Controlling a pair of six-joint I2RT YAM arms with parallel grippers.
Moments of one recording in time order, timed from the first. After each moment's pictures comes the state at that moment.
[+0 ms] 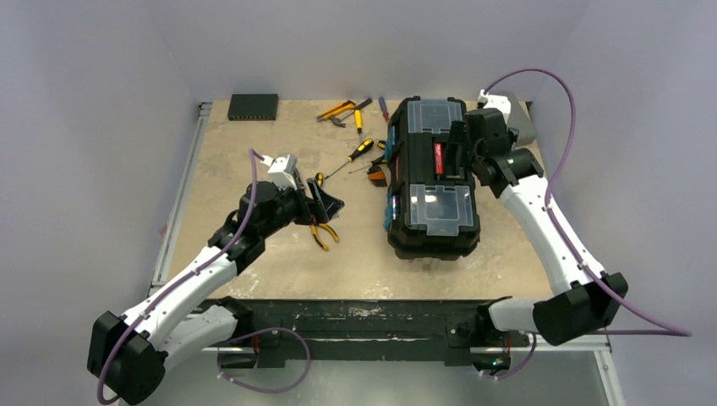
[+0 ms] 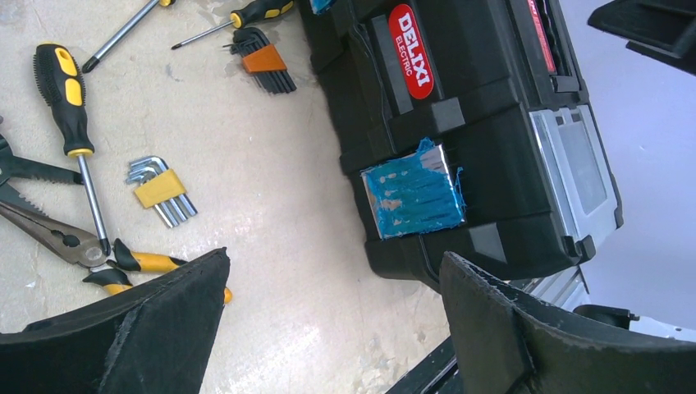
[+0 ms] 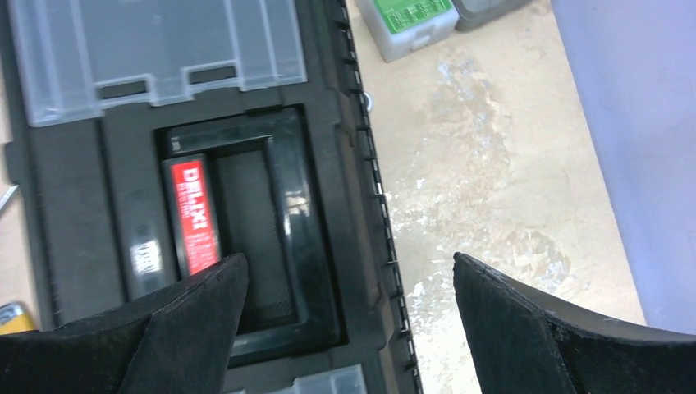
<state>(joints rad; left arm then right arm) -0.54 0.94 0.64 -0.02 0.15 -0.63 0.33 1.30 1.38 -0.77 0.48 0.33</state>
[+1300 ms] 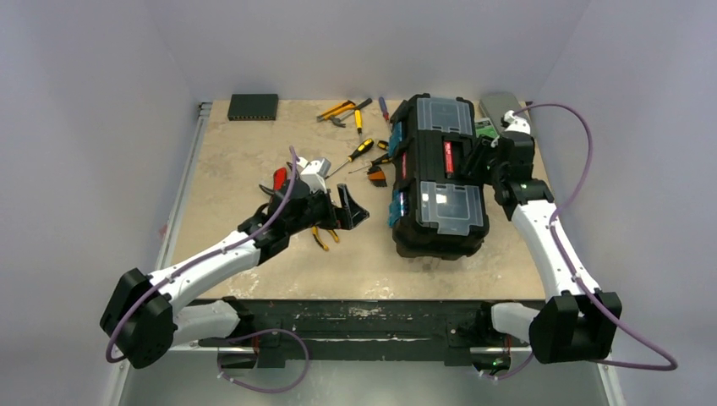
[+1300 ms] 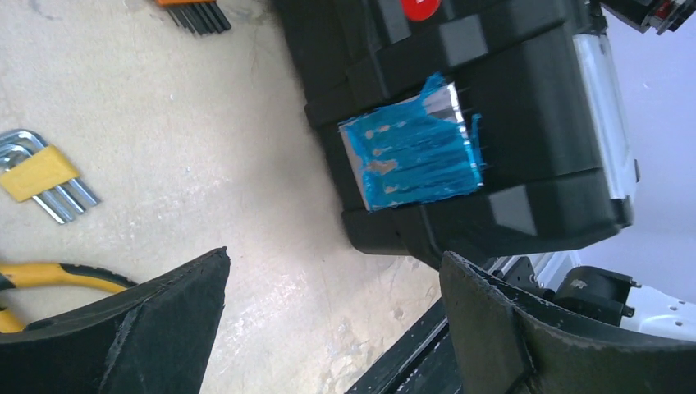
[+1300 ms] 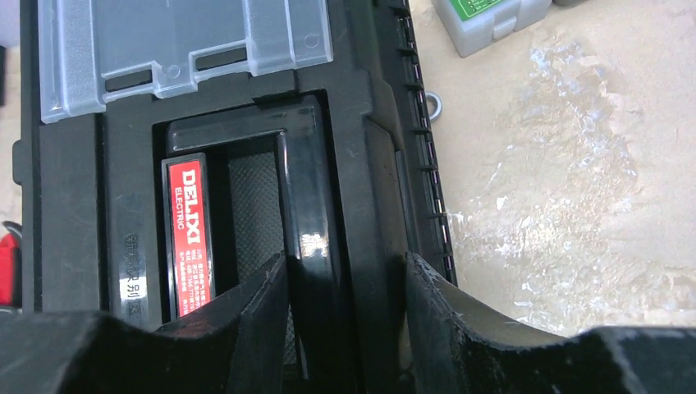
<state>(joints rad) -0.68 1.14 0.70 0.05 0.14 -0.66 0.08 1.22 1.03 -0.39 0.09 0.38</state>
